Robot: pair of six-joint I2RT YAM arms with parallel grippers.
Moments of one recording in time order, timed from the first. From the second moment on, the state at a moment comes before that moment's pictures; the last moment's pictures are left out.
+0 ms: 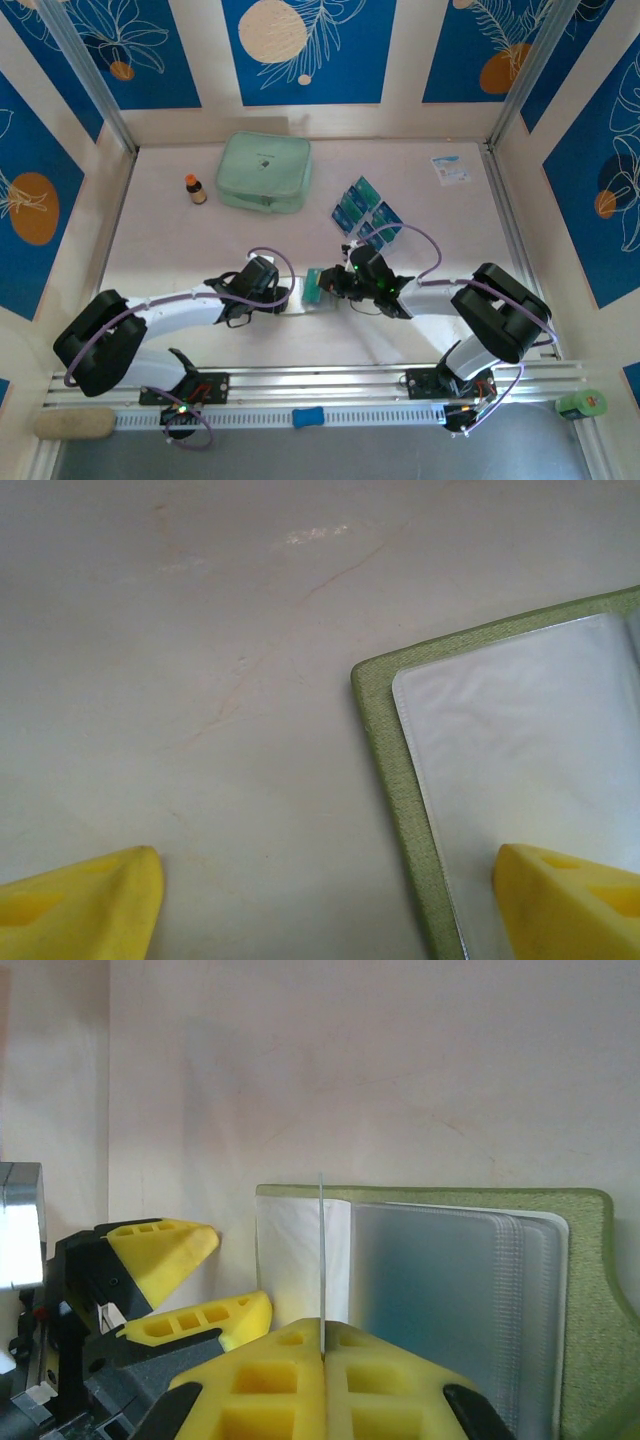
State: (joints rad) left arm -0.76 1.34 0.53 -0.25 -0.19 -0.52; right arm 0.77 1.52 0.49 0.43 -0.27 1.05
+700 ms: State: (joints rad) left arm -0.76 1.34 0.53 -0.25 -0.20 -0.52; right arm 0.77 1.58 0.49 0.49 -0.27 1.05
